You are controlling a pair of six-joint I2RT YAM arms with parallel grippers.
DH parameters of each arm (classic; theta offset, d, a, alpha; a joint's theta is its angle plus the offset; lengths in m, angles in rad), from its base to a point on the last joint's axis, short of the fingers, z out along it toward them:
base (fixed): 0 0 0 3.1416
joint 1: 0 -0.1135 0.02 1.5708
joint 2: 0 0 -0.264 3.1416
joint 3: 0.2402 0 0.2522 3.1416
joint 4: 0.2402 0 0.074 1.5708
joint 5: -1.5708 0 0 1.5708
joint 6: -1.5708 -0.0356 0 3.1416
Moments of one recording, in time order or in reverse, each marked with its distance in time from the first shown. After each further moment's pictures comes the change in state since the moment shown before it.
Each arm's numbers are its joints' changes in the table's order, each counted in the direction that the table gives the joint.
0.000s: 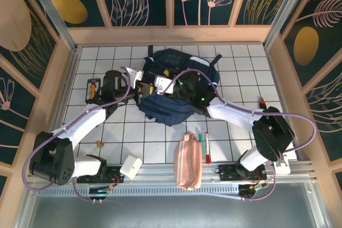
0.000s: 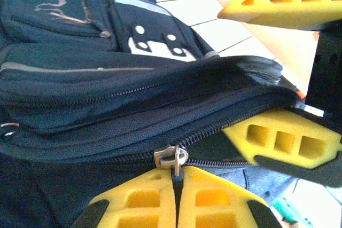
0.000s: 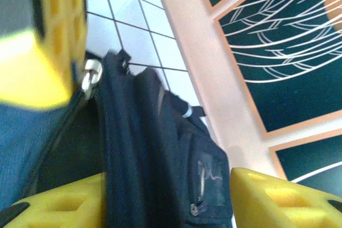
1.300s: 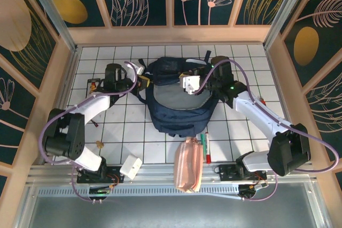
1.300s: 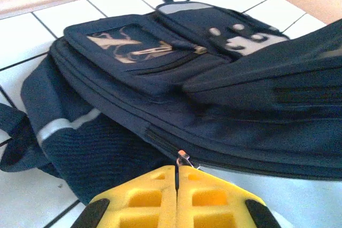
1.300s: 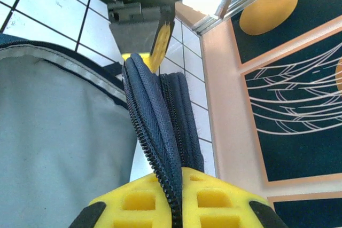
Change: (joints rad) left arm -0.109 0.280 0.104 -0.106 0.025 -0.288; right arm 0.349 -0.209 -0.002 0.307 0.701 0.333
